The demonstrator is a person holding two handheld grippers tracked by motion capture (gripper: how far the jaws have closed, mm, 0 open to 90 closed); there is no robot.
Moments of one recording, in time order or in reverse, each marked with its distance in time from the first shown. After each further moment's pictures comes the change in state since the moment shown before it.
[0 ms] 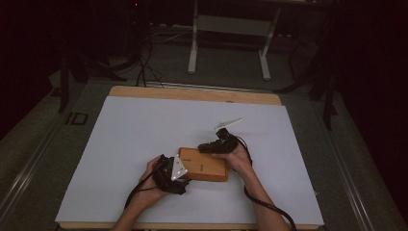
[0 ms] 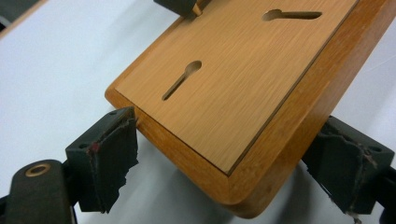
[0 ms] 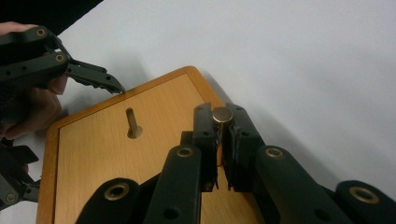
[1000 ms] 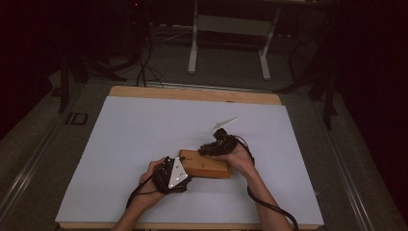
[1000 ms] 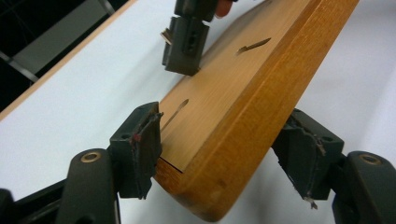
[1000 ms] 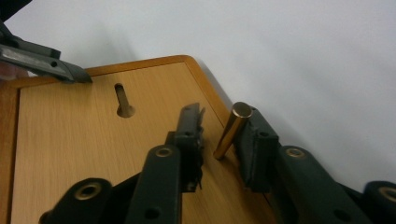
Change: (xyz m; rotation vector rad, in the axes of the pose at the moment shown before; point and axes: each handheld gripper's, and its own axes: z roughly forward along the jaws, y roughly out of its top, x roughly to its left) left arm -0.006 0.008 -0.019 -0.153 0.022 0.063; right arm 0.015 0.008 -0.003 0.105 -0.070 -0.061
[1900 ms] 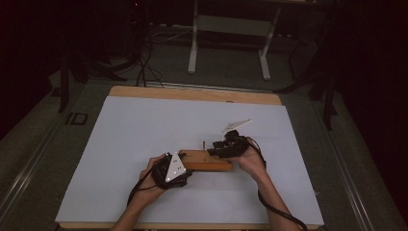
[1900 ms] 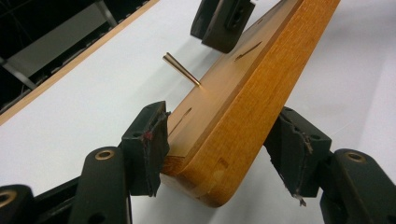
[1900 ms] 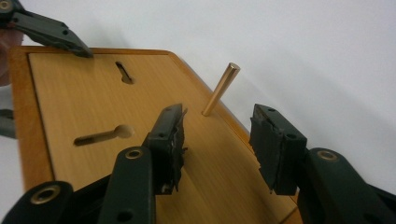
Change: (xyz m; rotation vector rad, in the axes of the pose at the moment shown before) left arm 0.012 0.006 0.001 -0.042 -0.027 -0.047; right arm 0.008 -0.014 -0.039 -0.054 -0.114 -0.024
